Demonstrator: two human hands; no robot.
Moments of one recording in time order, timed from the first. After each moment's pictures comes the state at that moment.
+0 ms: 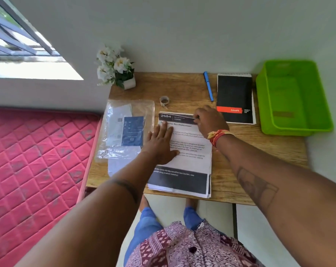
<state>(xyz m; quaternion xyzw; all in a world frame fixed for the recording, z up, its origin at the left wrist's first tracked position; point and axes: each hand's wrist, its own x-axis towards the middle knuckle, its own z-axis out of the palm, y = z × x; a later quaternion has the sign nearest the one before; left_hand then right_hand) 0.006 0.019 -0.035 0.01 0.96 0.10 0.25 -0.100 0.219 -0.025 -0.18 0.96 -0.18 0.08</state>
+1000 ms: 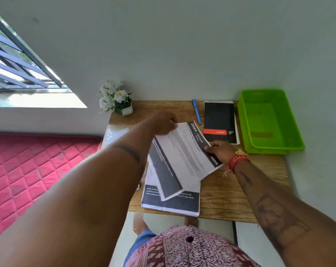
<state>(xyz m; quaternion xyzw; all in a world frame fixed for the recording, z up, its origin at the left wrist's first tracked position) -0.115 0.044 0.099 0.01 0.96 0.19 0.23 -0.079 0.306 -0.010 0.08 0.84 -0.46 0.26</state>
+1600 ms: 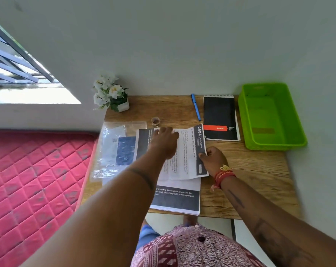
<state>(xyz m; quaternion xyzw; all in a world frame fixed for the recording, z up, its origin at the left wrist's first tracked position) -0.065 0.067 0.011 0.09 0.98 -0.01 0.18 -0.035 0.269 -0.031 0.16 0.86 -0.45 0.21</state>
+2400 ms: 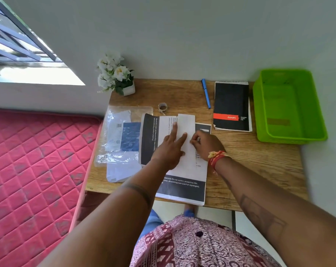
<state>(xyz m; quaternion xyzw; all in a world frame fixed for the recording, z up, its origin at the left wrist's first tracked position) -0.003 0.061 -0.035 0.04 0.96 0.16 0.21 -0.056 0.237 -0.040 -0.10 0.93 -0.28 0.19</state>
